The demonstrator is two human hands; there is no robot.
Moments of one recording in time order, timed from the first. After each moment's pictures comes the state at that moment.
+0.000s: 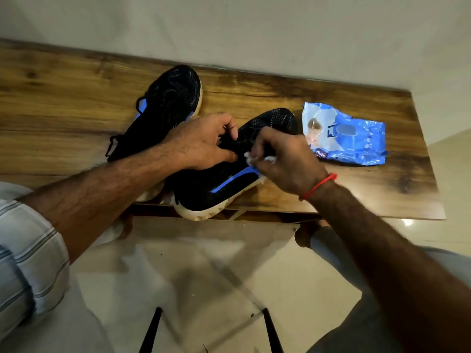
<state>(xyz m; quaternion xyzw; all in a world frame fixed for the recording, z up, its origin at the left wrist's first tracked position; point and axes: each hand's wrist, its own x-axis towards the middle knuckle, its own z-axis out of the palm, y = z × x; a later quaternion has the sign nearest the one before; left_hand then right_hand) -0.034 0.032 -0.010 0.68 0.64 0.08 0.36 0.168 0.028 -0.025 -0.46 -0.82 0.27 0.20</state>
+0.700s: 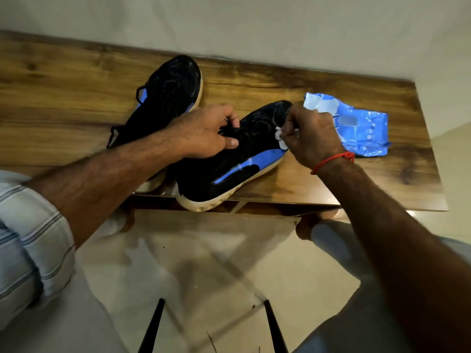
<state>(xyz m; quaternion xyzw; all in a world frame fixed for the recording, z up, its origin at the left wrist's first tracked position) -0.033 0.035 -0.013 0.66 0.64 0.07 0.39 0.194 0.057 -0.043 -0.56 -0.79 0.13 0.21</state>
